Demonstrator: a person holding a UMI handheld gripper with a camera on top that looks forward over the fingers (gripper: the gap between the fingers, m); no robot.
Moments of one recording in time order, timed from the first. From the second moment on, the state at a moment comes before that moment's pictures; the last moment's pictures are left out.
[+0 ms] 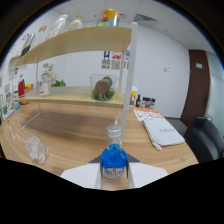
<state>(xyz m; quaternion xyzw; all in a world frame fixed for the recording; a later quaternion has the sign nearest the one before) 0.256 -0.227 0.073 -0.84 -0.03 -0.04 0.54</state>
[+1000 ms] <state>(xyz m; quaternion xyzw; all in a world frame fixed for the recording) 0.276 -0.258 0.063 -0.88 0.02 -0.04 0.48</state>
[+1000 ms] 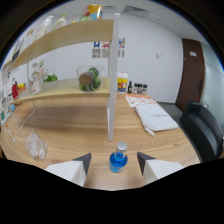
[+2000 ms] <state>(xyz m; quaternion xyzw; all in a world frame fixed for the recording) -0.016 -0.227 0.283 -0.81 0.02 0.03 0.59</state>
